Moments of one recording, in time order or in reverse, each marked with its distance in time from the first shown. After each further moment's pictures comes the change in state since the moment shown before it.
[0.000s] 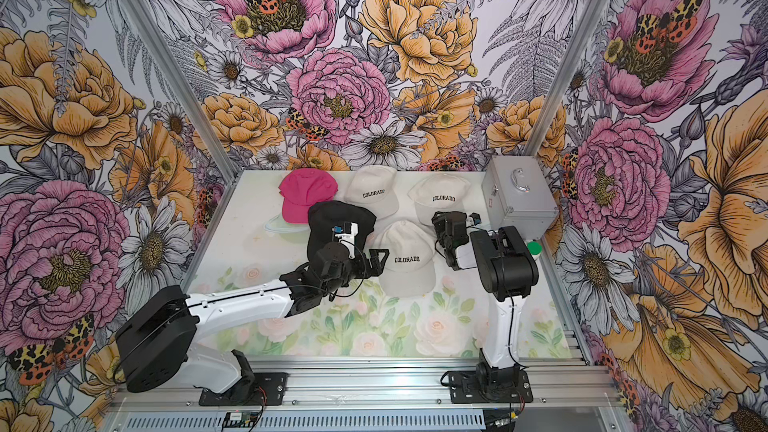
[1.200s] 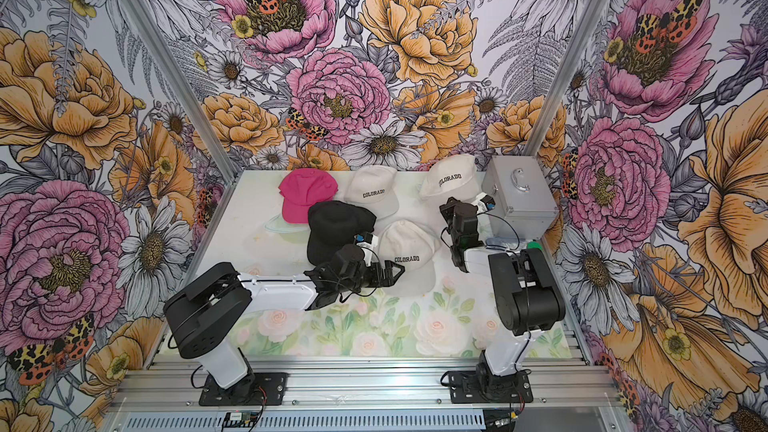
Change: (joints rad) left arm -0.001 0.274 0.051 0.112 0.281 -0.064; right arm 0.003 -0.359 -0.089 -0.021 0.110 -0.204
